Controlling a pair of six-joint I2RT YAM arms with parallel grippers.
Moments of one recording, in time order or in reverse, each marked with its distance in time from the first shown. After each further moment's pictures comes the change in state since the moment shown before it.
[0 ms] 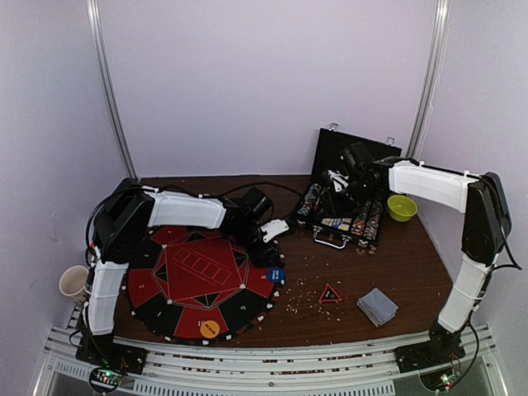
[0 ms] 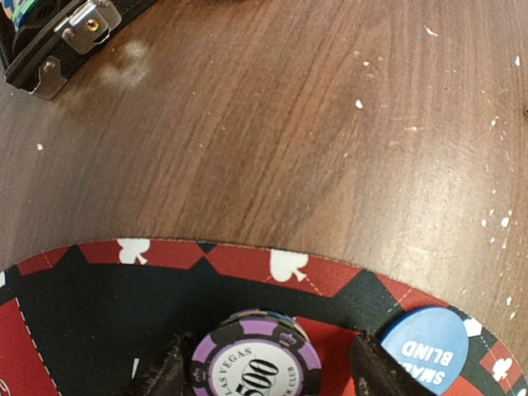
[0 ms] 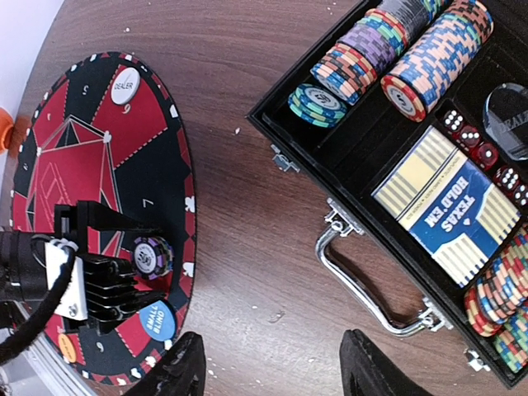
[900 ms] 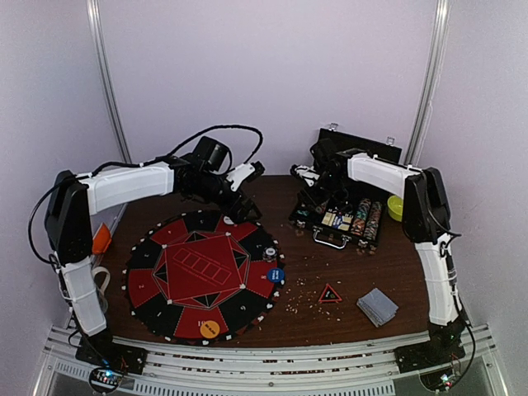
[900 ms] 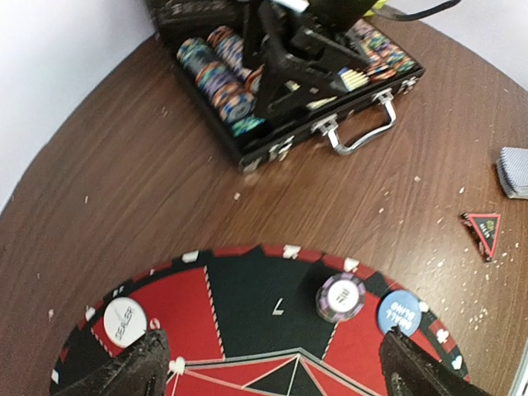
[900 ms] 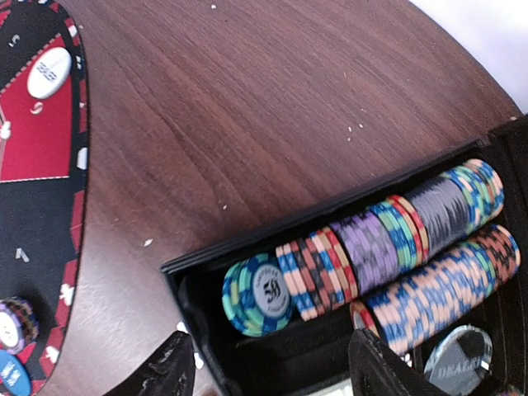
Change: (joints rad) left arm 0.166 -0.326 -0.037 -0.011 0.115 -0.071; right arm -0.015 0.516 0.602 -0.114 0.108 -0.540
